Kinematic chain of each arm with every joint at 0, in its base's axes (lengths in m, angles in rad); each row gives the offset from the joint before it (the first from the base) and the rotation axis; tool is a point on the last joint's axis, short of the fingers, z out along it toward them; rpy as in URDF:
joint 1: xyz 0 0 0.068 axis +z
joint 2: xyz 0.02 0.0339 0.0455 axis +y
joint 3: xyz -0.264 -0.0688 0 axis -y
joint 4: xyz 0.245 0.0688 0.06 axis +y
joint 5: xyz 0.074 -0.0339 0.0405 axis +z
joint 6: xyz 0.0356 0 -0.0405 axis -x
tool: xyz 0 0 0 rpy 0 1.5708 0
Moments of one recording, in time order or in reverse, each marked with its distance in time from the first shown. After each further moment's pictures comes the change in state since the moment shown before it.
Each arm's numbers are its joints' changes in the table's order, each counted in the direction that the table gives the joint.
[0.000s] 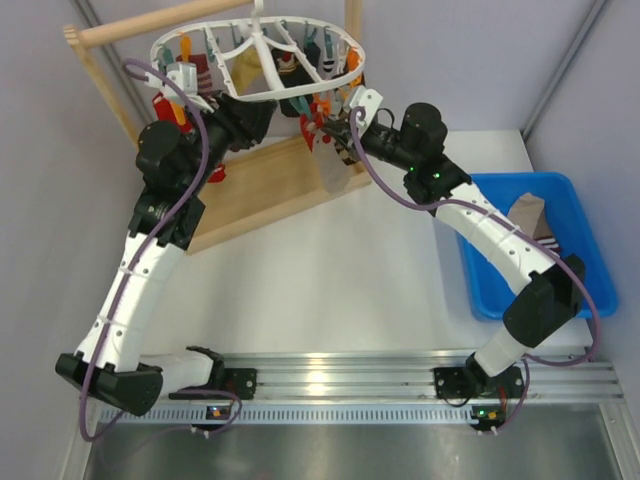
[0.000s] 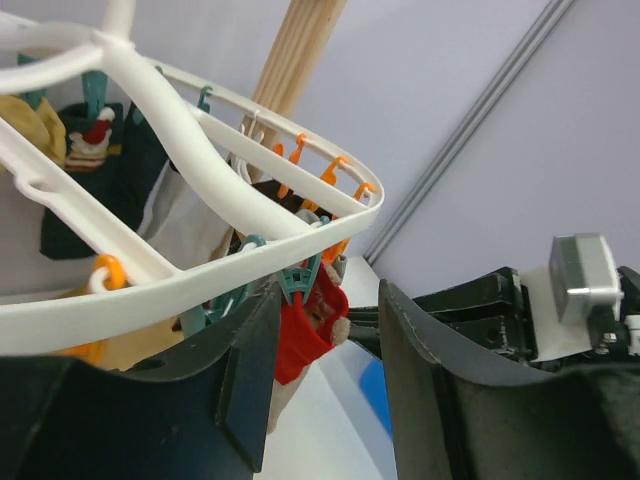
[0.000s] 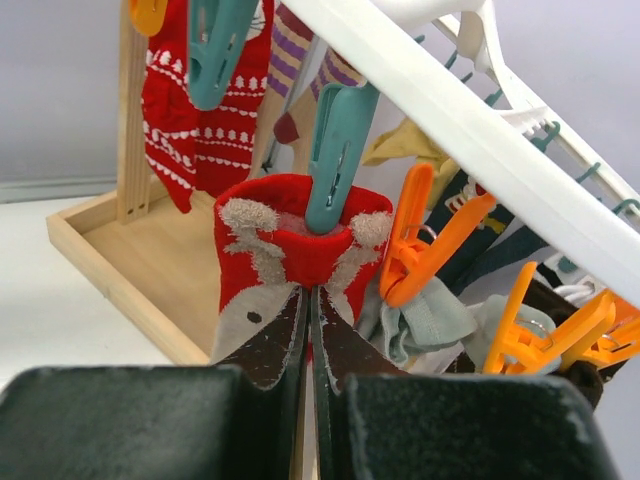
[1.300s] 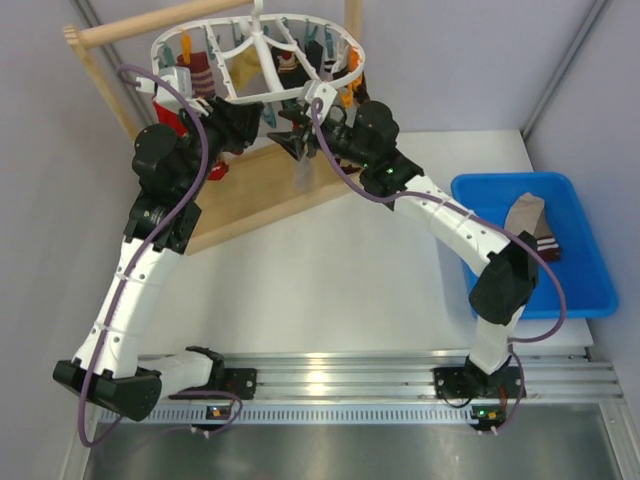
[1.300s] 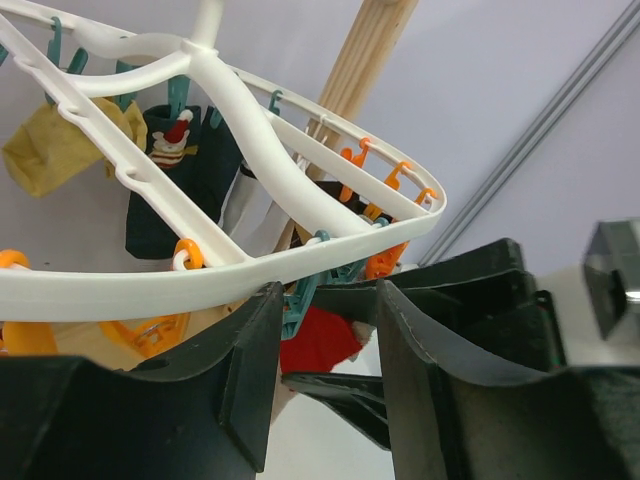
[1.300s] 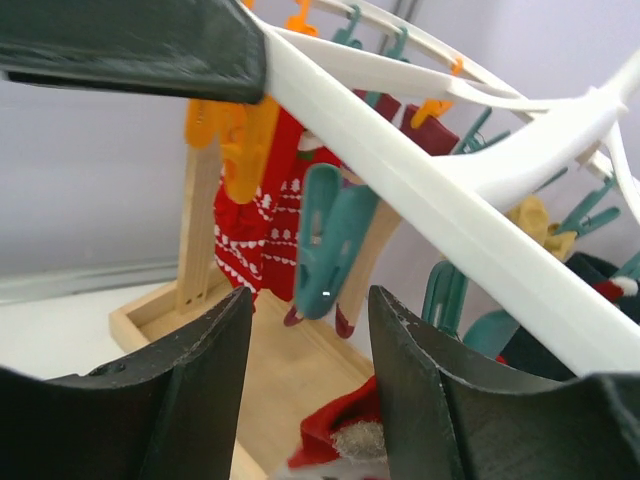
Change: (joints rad) left arm 0.011 -0.046 -0.013 0.049 0.108 -0.090; right arm 0.153 0.198 0.220 -0.098 -0.014 -0.125
